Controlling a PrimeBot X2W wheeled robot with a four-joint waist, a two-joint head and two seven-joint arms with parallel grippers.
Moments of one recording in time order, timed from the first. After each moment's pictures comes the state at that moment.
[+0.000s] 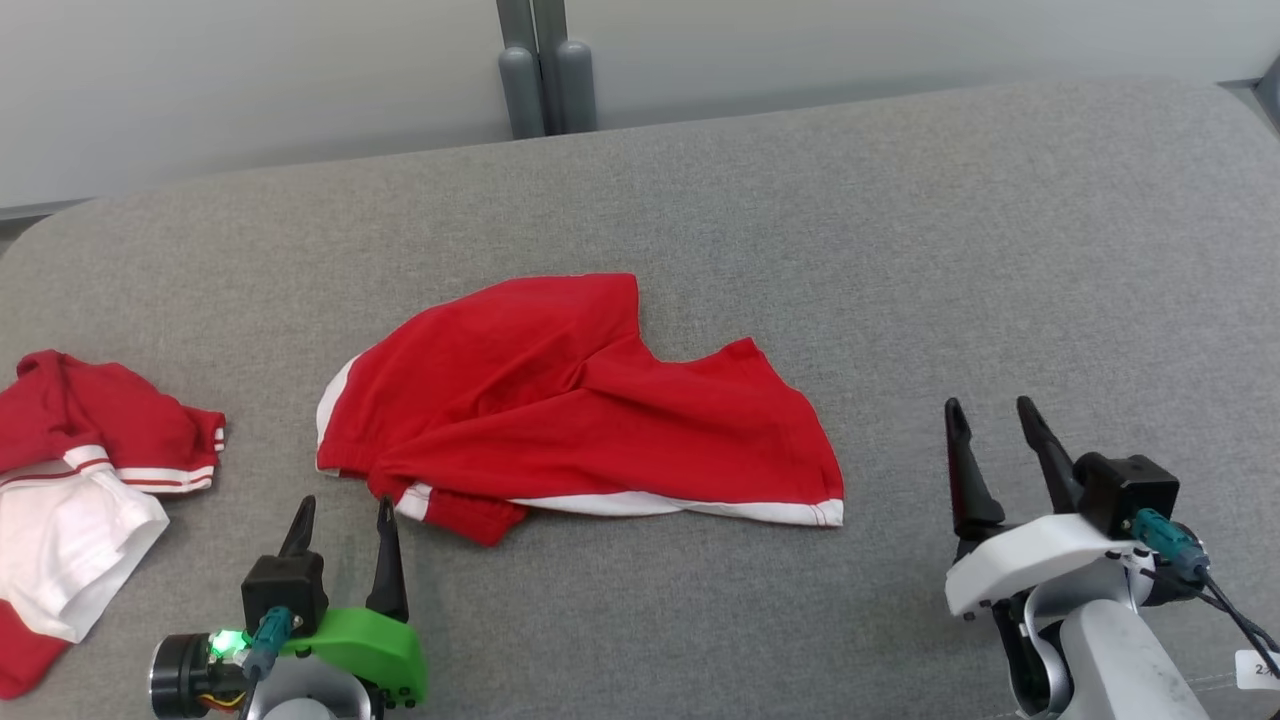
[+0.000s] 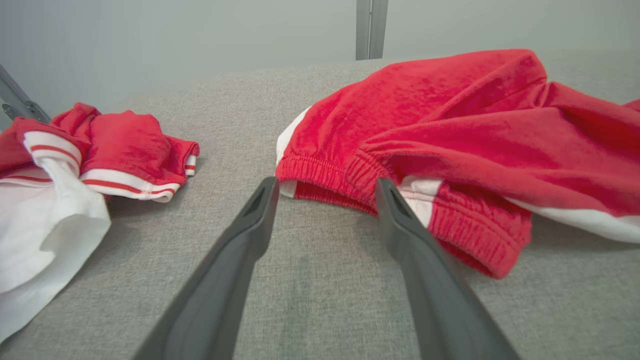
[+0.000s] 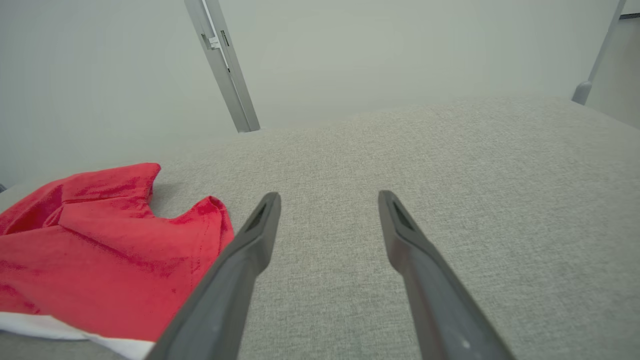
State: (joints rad) left arm -0.16 0.05 -0.05 0.52 -0.09 0.00 -0.26; right arm -0.20 -0.05 0.00 0.39 0.20 0.13 -0.26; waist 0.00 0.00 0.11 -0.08
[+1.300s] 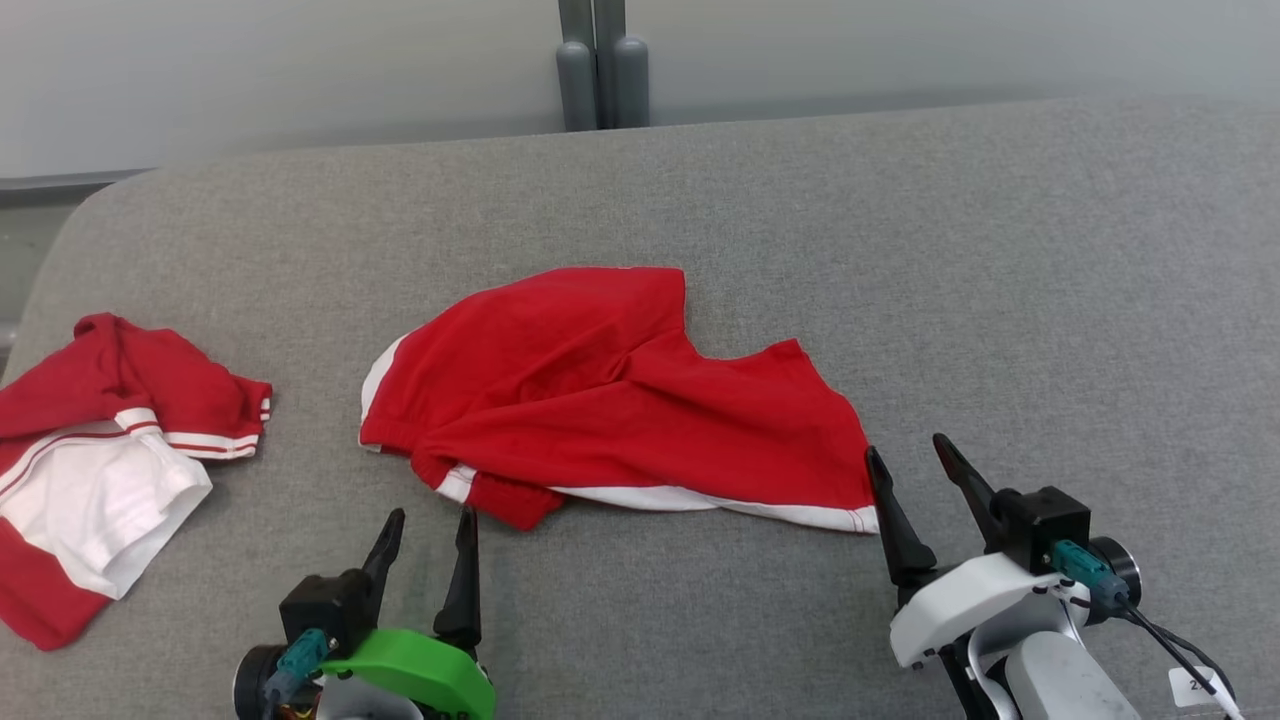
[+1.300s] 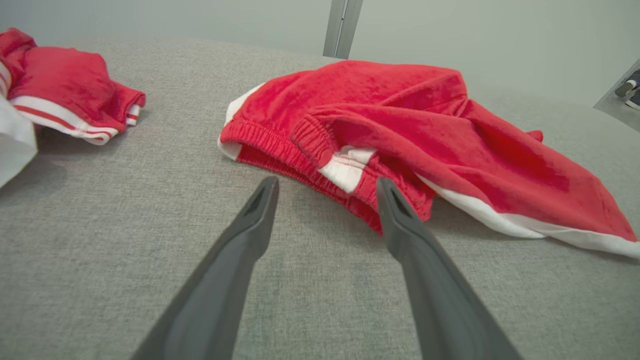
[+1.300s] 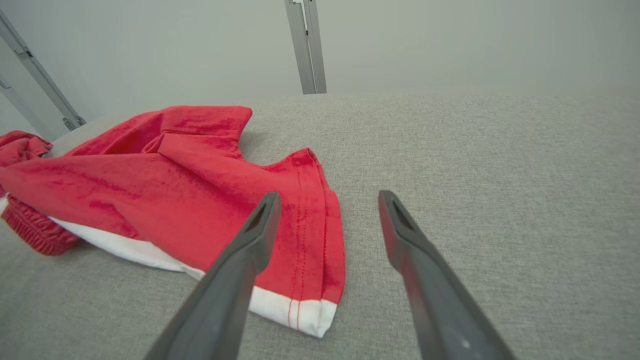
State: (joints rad) left arm -0.09 0.05 -0.21 0.43 -0.32 -0.06 -0.26; right arm -0.16 -0.05 0.14 0.39 0.16 0.13 -0.26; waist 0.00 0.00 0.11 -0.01
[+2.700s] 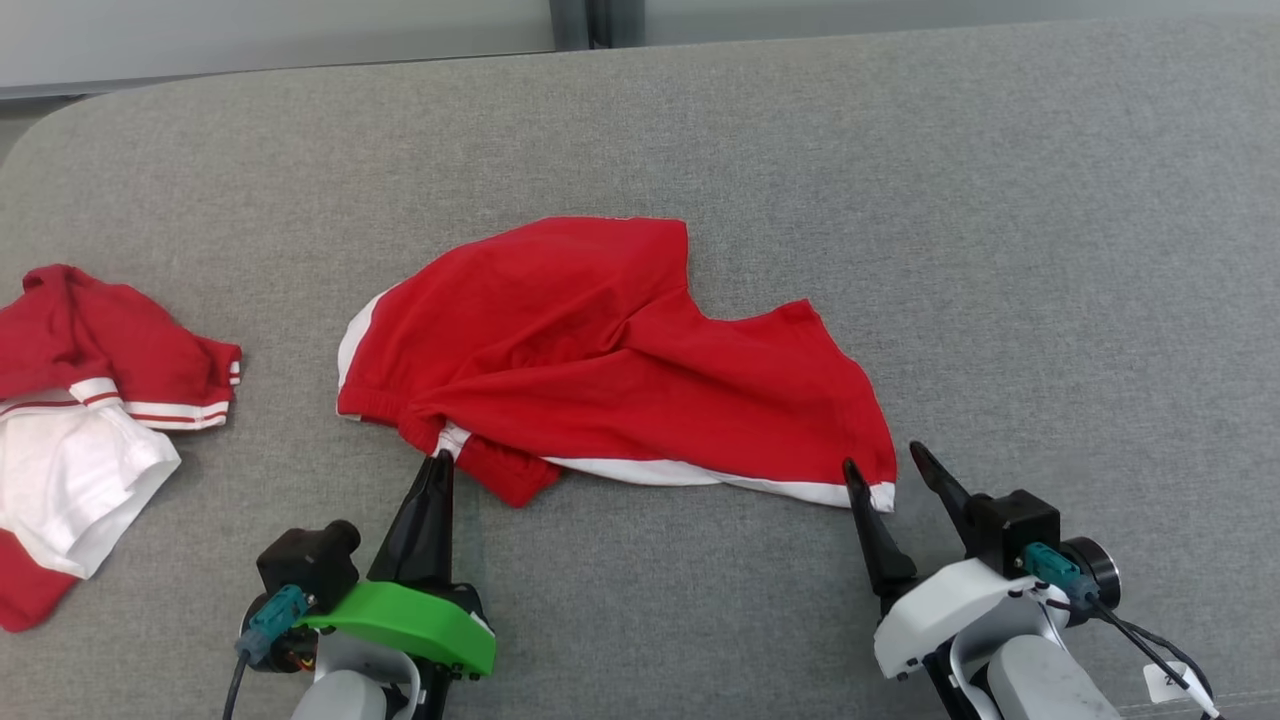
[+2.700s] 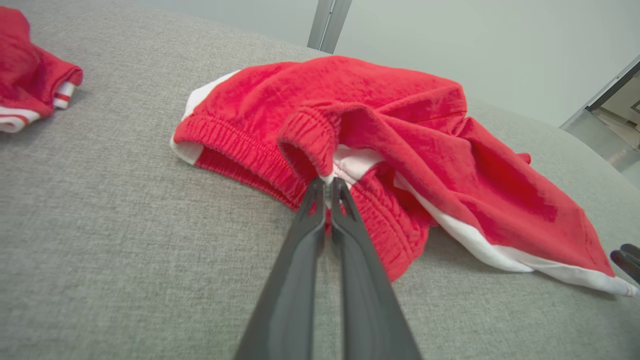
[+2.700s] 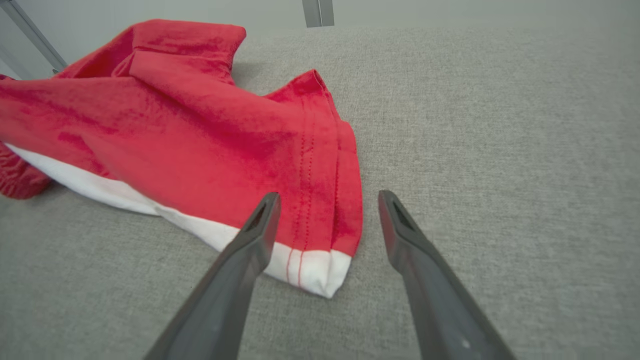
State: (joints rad) left arm -0.16 0.05 -0.21 0.41 -0.43 -0.13 -0.26; right arm -0.18 -0.05 0.18 0.42 0.15 0.13 -0.26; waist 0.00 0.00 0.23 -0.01
